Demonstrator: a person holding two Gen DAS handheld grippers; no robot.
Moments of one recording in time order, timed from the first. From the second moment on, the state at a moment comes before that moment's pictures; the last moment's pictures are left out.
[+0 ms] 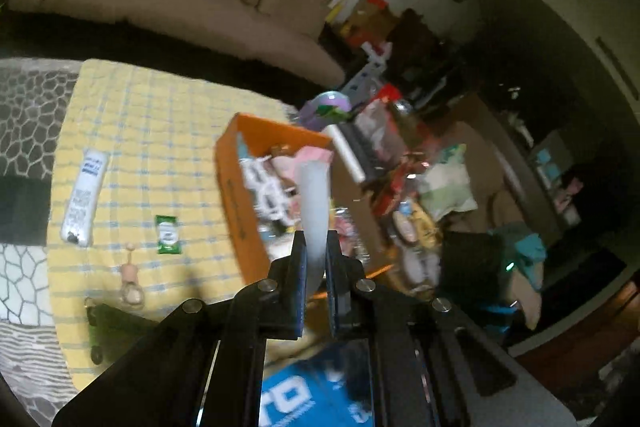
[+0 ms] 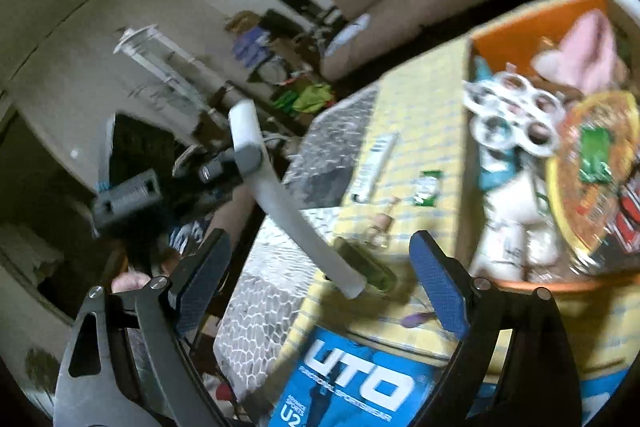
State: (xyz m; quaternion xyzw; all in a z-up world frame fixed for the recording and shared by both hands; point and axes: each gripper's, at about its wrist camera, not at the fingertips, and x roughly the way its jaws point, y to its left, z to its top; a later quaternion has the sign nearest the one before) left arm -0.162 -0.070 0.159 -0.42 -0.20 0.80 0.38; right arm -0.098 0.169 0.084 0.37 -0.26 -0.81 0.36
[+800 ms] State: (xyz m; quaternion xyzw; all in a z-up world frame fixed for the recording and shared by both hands) left arm -0.252 0.095 0.190 -0.44 -0.16 0.80 0.38; right arm -0.208 0.298 0.132 0.39 -0.15 -0.88 0.20
